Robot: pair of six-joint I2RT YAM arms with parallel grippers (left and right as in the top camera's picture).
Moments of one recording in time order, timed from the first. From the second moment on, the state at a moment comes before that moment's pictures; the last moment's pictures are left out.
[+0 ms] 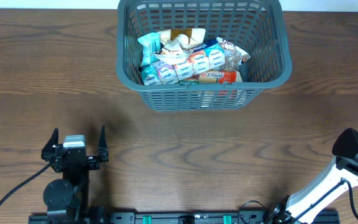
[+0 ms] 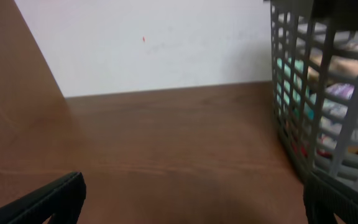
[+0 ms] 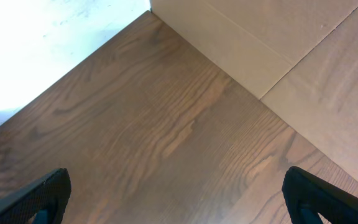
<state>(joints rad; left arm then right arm) 0.04 0.01 0.22 -0.33 -0.05 0.14 -0.56 2.12 2.93 -1.61 0.17 0.20</state>
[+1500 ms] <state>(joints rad) 0.04 0.01 0.08 -0.25 -0.04 0.04 -0.56 2.12 2.93 -1.61 0.17 0.20</state>
